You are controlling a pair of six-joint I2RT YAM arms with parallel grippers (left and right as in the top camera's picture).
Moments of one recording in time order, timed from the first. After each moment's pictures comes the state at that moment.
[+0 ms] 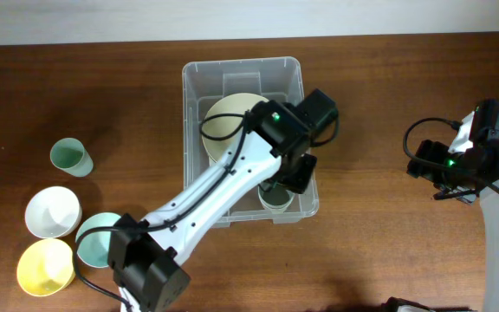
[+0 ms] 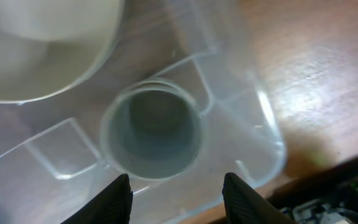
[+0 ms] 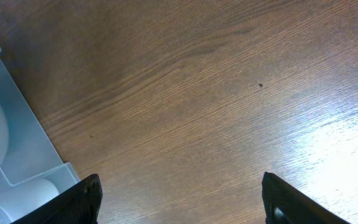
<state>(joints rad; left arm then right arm) -0.80 1.98 1.98 -1.42 0.04 -0.40 -0.31 1.33 1.29 -1.19 -0.10 0.22</state>
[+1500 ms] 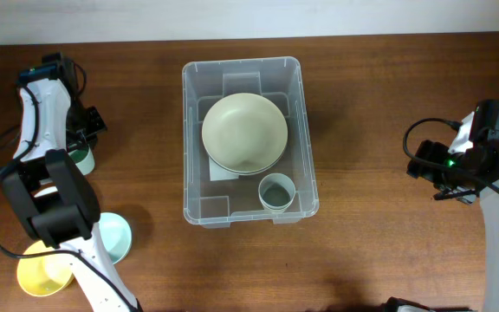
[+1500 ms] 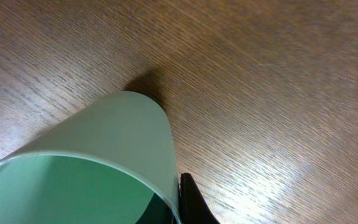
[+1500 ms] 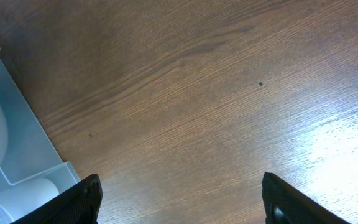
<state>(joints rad) 0.26 2.28 2.01 -1.32 -0.13 -0.28 -0.31 1.33 1.29 -1.19 -0.10 0.22</state>
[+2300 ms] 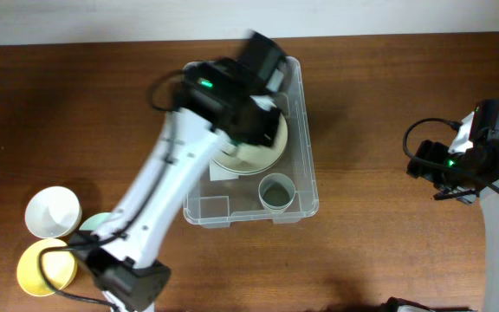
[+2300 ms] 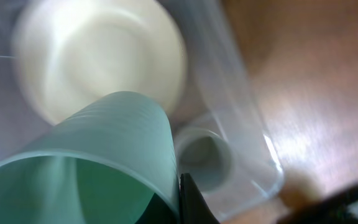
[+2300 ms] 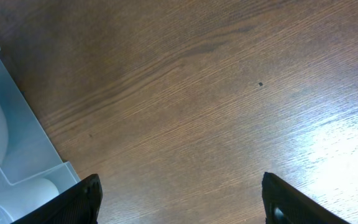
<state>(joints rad) -0.64 1.91 2.18 -1.45 0.03 -0.28 -0.31 1.33 1.29 -1.19 -0.10 0.22</state>
